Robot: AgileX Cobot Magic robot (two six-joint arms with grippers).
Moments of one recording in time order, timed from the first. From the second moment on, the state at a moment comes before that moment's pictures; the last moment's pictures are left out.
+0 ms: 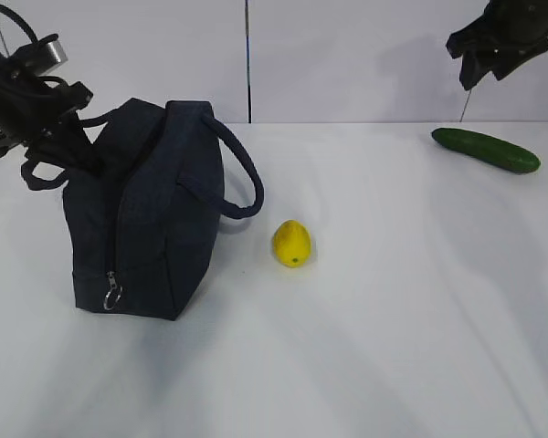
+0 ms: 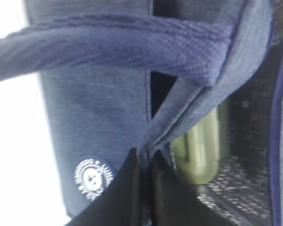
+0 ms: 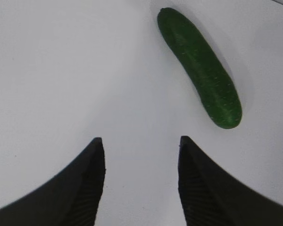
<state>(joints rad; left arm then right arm) -0.02 2.07 -1.66 -0.65 1.21 0.34 0.03 2.19 -2.26 -0.04 1.25 -0.24</state>
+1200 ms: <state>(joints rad) -0.02 2.07 -1.66 -0.54 1.20 0.34 -0.08 2.47 -2.28 -0.20 1.04 -0.41</state>
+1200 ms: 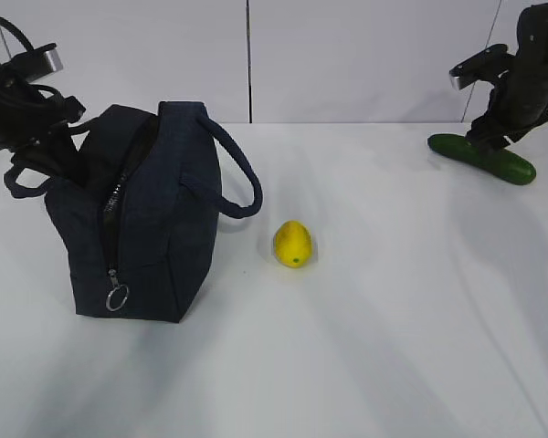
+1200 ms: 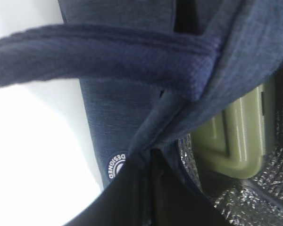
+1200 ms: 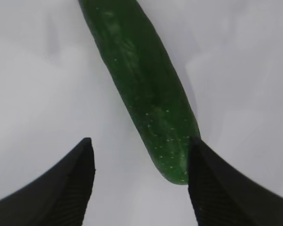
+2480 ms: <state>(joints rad) -0.02 2.07 -1.66 -0.49 1.20 0.34 -0.10 2.64 -2.39 -0.27 0.94 -0.51</state>
